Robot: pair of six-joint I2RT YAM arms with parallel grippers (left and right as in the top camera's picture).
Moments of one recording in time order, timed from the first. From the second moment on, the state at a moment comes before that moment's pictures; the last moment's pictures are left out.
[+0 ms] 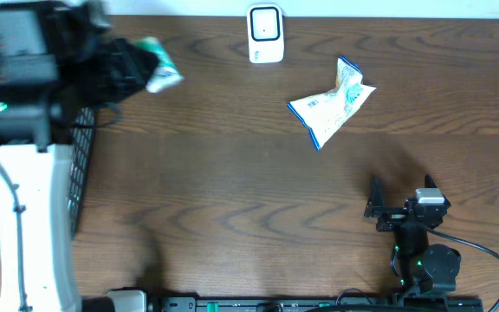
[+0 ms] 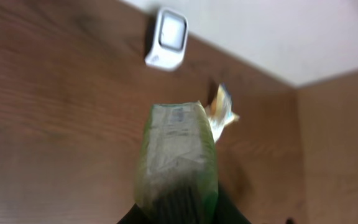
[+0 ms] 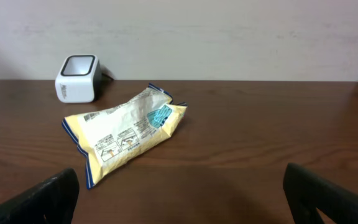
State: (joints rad) left arm 0.00 1.49 1.84 -1.14 0.49 -0.45; right arm -0.02 0.01 0.01 -0.07 -0.03 0.01
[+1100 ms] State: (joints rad) left arm -0.57 2.30 1.84 -0.62 0.23 -0.64; right arm -0.02 0.01 0.01 -0.07 -0.03 0.01
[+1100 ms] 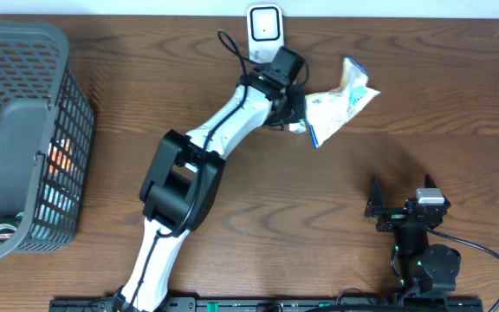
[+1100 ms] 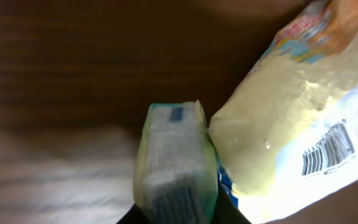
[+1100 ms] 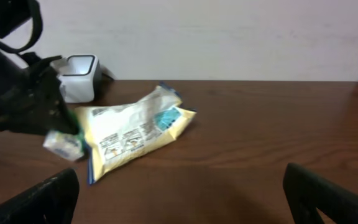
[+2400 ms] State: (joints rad) left arm -0.46 2.30 1.84 -0.57 0.47 -0.53; right arm -0.02 0.01 0.01 -0.07 -0.03 0.01
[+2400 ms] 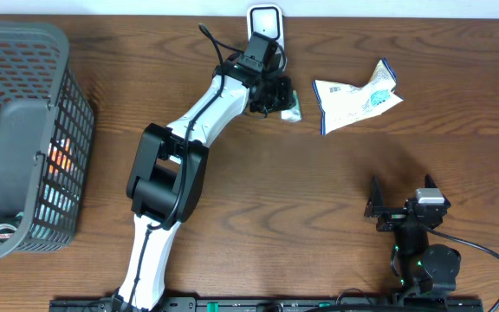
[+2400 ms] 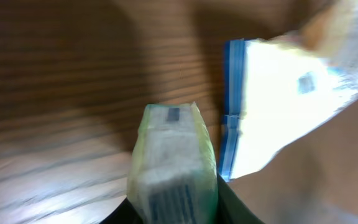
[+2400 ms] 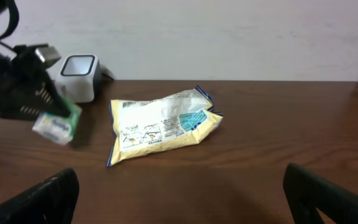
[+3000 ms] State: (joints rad) left arm -0.44 2.29 1.84 -0.53 0.61 -0.52; right arm -0.02 0.01 0.01 -0.07 -0.03 0.01
